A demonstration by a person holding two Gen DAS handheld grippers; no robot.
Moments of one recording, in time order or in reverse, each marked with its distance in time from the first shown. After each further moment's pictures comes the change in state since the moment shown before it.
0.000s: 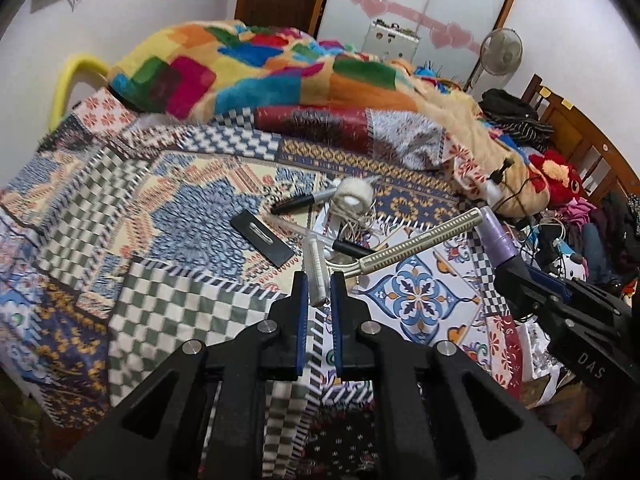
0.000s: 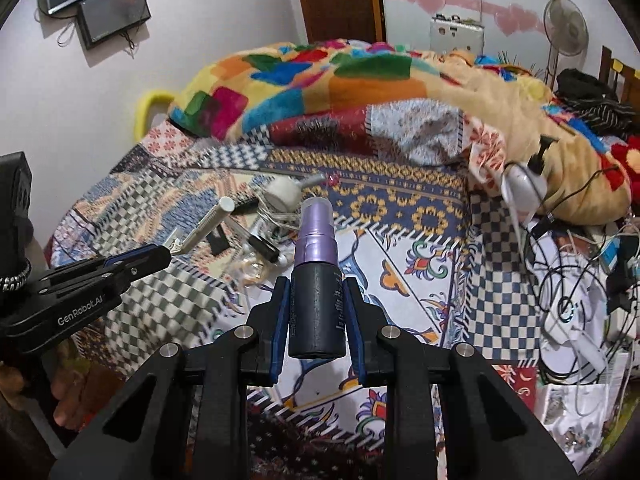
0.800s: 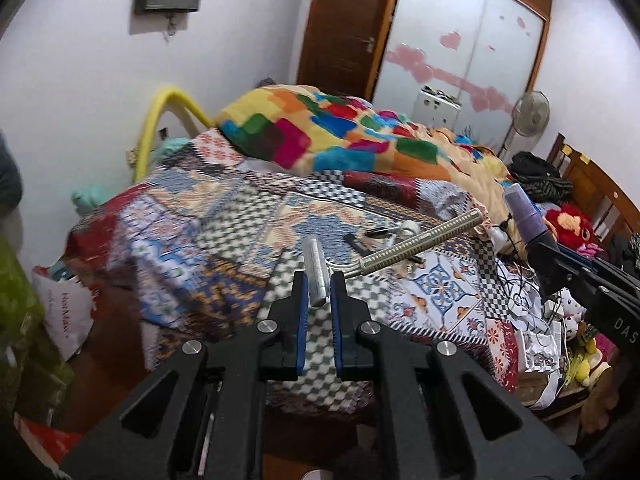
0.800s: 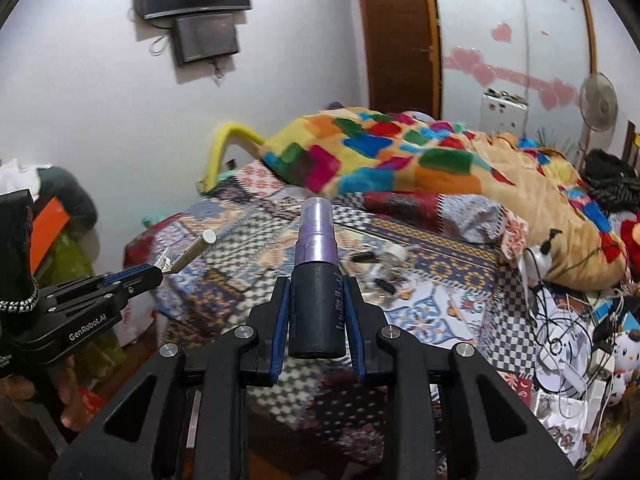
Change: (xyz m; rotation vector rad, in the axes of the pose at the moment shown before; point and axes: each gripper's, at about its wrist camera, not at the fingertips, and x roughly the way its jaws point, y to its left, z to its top) left arm -0.217 0.066 -0.070 -0.112 -0.206 0.171; right arm -0.133 0.122 -0.011 -0.179 -0.166 0.129
